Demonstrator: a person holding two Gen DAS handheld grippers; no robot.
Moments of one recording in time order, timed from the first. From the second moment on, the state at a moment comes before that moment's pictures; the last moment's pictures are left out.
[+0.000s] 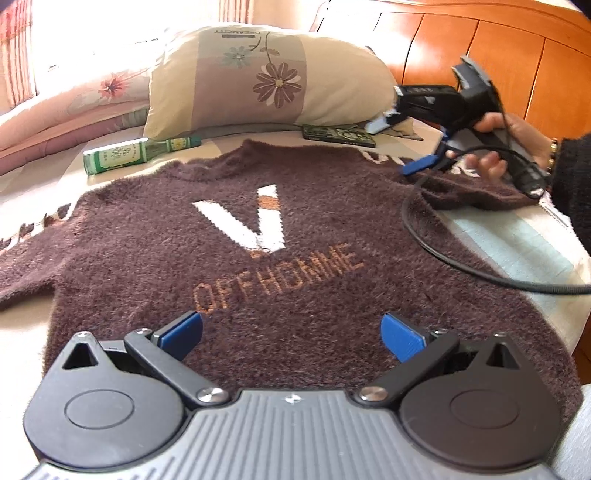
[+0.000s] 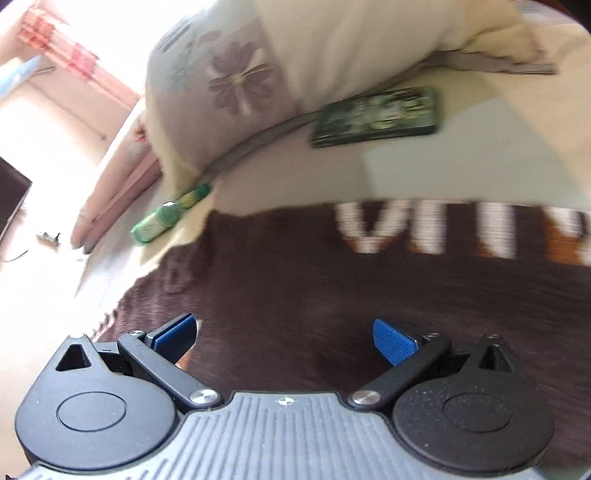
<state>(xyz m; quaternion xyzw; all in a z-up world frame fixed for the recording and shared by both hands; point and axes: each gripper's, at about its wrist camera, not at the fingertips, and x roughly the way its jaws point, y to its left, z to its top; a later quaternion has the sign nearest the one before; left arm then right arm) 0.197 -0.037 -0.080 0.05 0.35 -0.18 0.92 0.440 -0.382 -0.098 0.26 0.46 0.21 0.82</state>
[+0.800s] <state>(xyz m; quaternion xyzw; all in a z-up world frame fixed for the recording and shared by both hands) 0.199 -0.047 -0.083 0.04 0.36 -0.20 0.91 0.395 -0.503 -0.087 0.29 0.43 0.10 0.85</state>
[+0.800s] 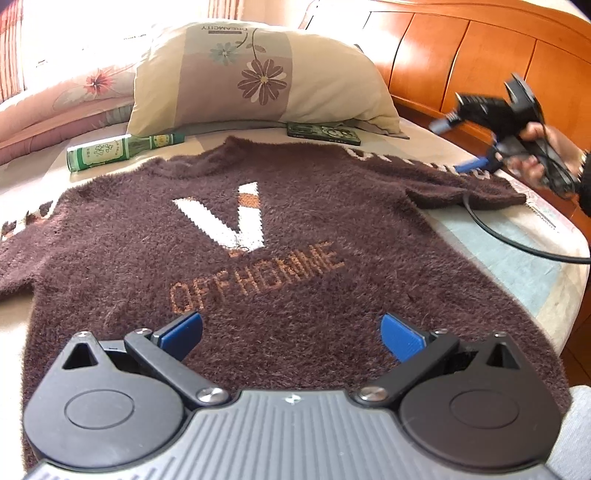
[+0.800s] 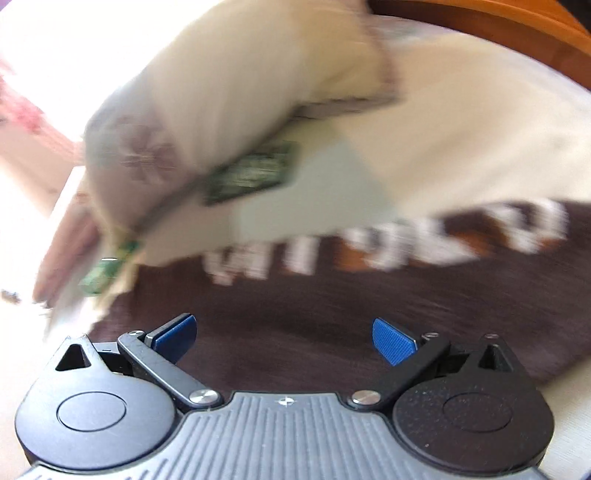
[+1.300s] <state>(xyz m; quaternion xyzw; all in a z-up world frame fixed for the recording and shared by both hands) 0.190 -0.067 -0.086 0.06 0.37 -0.22 0.90 0.363 -0.582 -0.123 0.32 0.39 0.02 0.86</state>
